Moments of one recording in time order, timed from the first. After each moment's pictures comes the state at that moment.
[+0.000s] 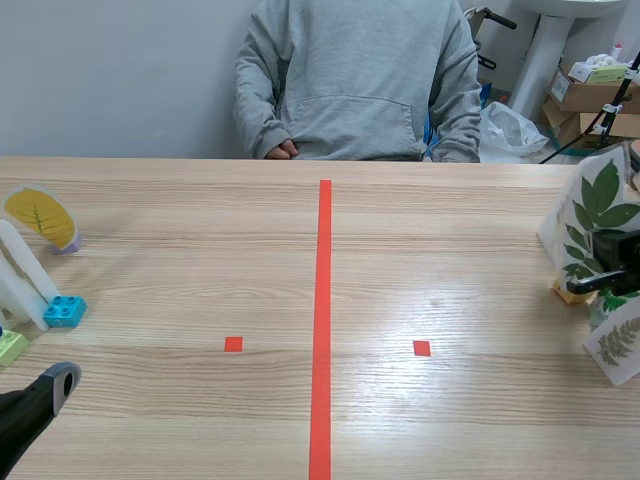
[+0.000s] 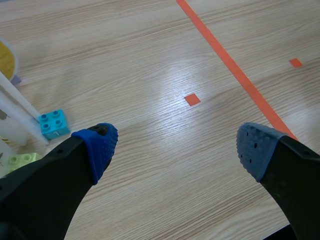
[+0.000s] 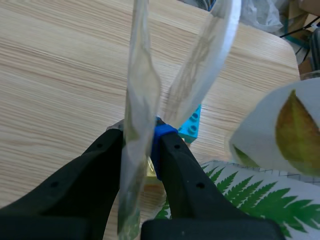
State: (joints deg) left arm 50.7 -13.3 -25.0 115.3 -14.1 -39.0 -0.7; right arm 0.7 26.4 10.8 62.5 2.5 25.3 8.0
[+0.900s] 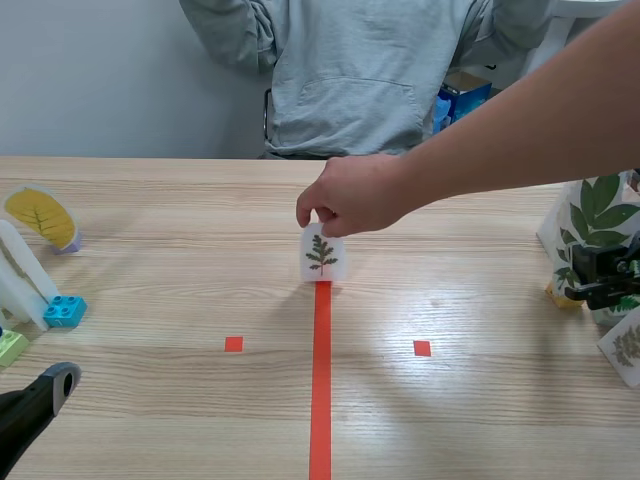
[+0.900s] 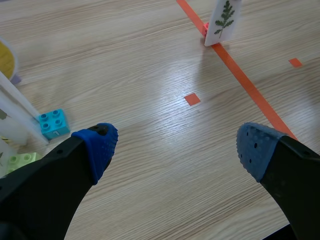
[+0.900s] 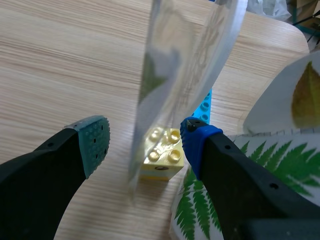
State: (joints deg) left arm 50.7 -13.3 -25.0 115.3 -14.1 -39.0 -0.7; right arm -2.8 26.2 10.8 65.0 7.0 25.1 6.7
